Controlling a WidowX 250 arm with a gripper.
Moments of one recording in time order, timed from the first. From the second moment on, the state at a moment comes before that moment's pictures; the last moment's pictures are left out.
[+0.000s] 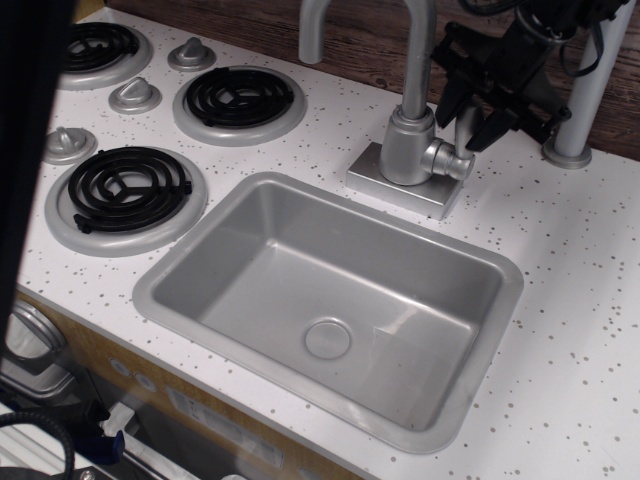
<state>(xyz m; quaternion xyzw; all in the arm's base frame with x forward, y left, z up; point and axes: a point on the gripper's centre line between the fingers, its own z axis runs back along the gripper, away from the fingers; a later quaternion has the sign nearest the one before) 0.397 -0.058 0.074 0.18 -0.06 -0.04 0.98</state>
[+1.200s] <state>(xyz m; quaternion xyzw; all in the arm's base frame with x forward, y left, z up) 0.366 -0.055 0.032 0.10 -0.01 0.00 0.99</state>
